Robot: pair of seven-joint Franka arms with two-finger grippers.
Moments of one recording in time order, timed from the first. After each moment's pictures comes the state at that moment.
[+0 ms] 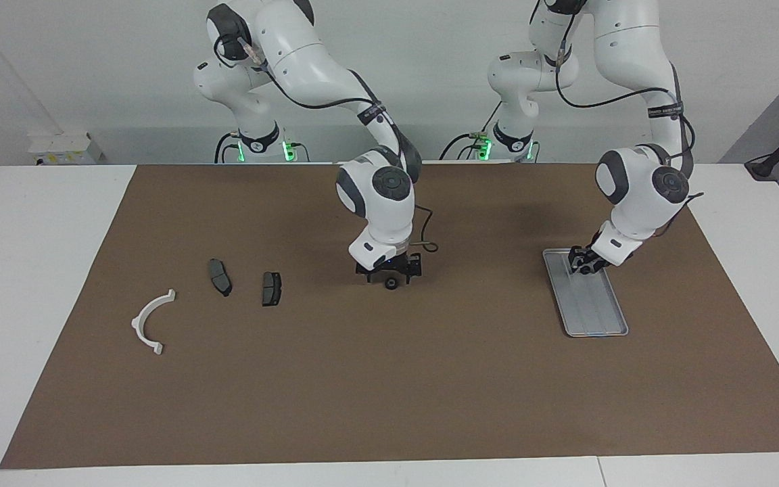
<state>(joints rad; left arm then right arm) 0.02 0.19 0.03 -2.17 -0.03 2.28 0.13 0.62 0.53 -0.03 -1.68 0.00 2.22 0.68</state>
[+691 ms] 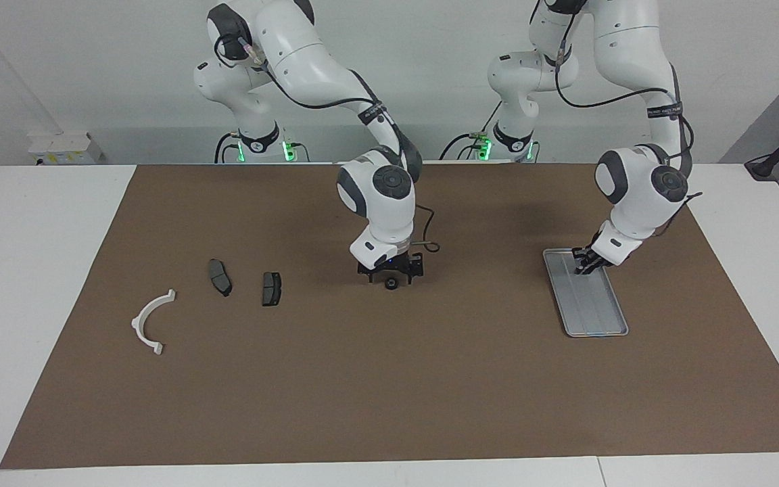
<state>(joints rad) 0.02 0.18 0.03 -2.18 -0.03 2.30 0.13 0.63 0.53 -0.02 -1.69 0.00 2.25 0.69</state>
